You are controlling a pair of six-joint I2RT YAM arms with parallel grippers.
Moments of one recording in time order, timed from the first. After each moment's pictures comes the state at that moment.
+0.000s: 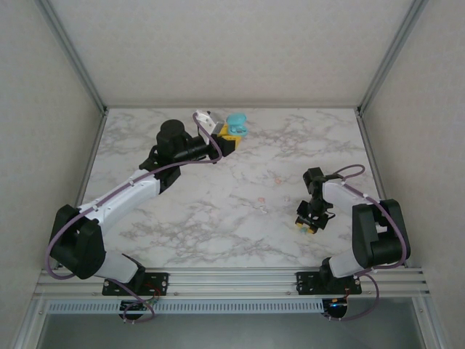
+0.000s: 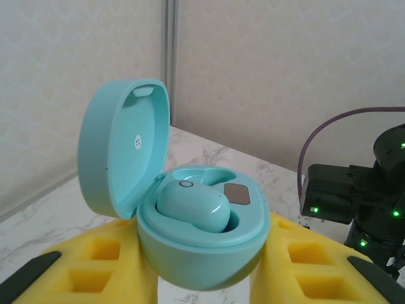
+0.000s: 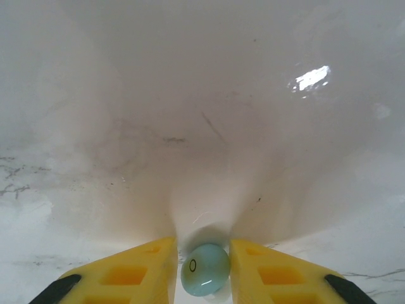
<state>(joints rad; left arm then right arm) -0.56 1.44 1.07 0.30 0.59 -0.05 0.21 1.49 0.76 -0.94 -0.13 0.71</state>
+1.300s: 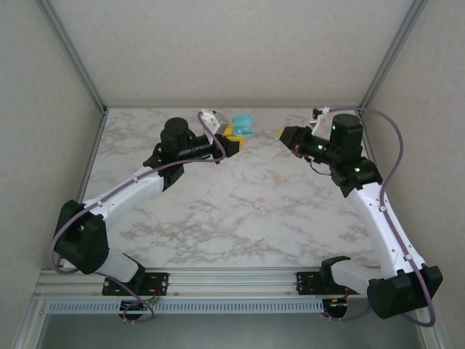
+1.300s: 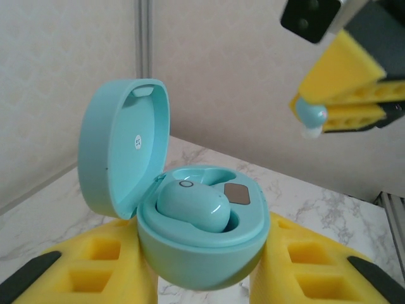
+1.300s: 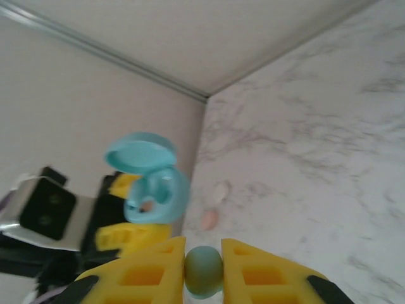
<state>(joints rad) -0.58 1.49 1.11 0.32 0.68 -0.06 0.28 1.14 1.20 -0.38 -0.63 0.85</state>
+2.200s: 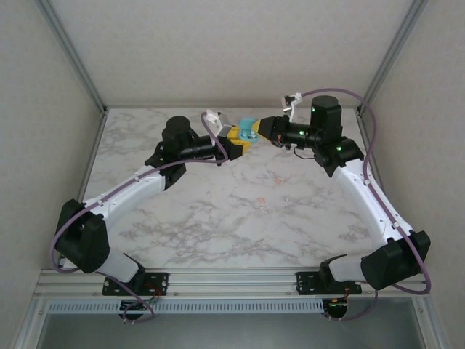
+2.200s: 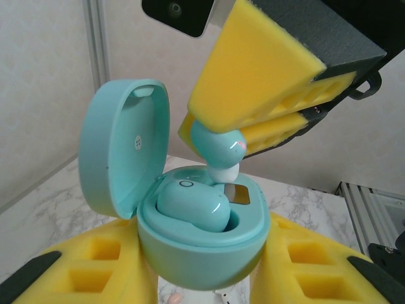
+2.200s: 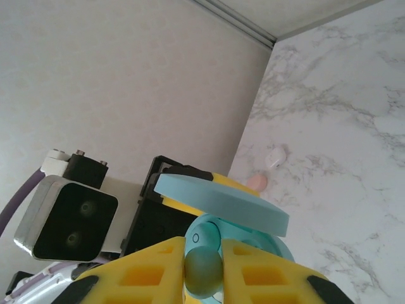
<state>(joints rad) -0.59 1.49 1.14 0.32 0.78 -0.05 0.37 1.34 1.36 -0.36 -0.80 0.81</state>
